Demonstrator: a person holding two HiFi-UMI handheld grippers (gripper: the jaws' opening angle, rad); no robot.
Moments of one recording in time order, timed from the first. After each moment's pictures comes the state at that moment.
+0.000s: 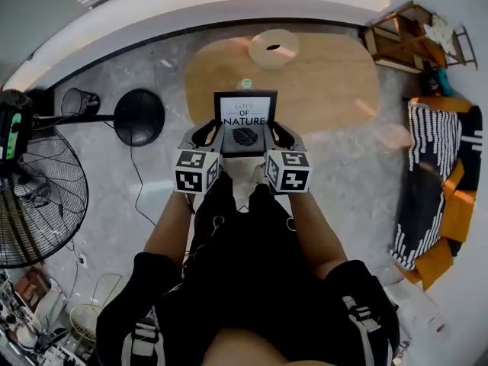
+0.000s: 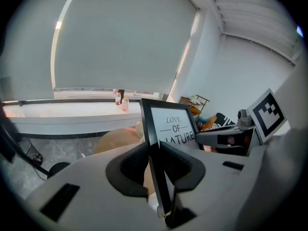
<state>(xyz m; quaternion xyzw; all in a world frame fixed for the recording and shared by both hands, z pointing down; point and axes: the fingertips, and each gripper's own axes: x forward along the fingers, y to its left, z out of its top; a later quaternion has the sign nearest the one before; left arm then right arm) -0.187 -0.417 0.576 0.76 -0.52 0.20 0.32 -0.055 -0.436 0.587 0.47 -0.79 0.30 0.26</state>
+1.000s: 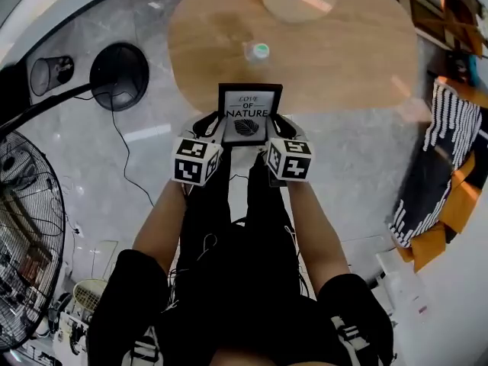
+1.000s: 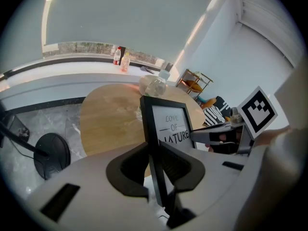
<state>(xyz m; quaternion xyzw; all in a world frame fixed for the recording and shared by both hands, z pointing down) -0.182 -0.424 0.852 0.73 -0.45 0.28 0.43 -0.049 -0.439 0.876 0.44 -0.71 0.42 0.35</state>
